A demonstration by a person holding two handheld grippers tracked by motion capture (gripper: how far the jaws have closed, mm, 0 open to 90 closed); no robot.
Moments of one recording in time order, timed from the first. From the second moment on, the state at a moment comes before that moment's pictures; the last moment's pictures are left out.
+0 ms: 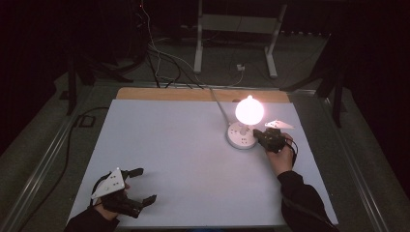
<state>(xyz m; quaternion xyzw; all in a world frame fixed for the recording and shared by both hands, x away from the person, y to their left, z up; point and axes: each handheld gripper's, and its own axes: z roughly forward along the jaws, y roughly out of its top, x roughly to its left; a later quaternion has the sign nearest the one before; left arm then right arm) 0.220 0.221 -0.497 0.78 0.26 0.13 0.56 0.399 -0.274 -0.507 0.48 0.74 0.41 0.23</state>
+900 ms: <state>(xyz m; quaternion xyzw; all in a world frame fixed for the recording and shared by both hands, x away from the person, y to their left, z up) 0.220 0.221 -0.497 0.78 0.26 0.13 0.56 0.398 -0.267 -0.509 0.46 0.75 0.39 0.27</state>
